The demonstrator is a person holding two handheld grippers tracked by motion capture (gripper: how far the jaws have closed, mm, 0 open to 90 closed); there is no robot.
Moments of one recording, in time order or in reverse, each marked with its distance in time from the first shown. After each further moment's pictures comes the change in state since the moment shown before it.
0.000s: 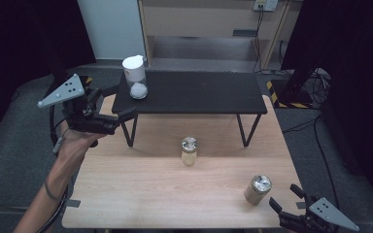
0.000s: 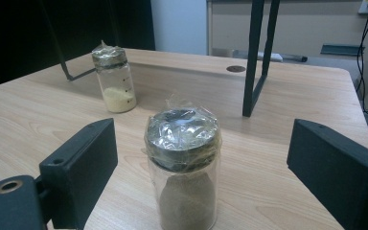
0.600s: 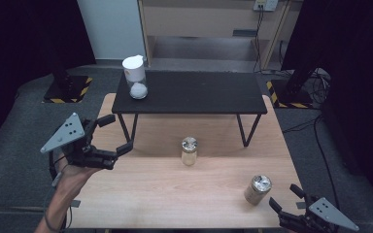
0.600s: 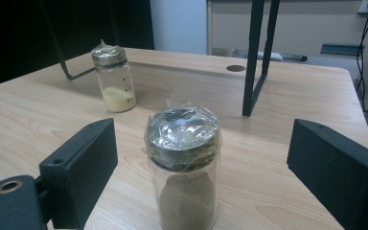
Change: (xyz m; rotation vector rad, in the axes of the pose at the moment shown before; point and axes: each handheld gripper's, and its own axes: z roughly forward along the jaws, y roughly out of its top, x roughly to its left) left arm -0.038 -0.058 -0.026 0.044 0.059 0.062; right arm 0.000 0.000 0.000 0.003 -0.001 0.000
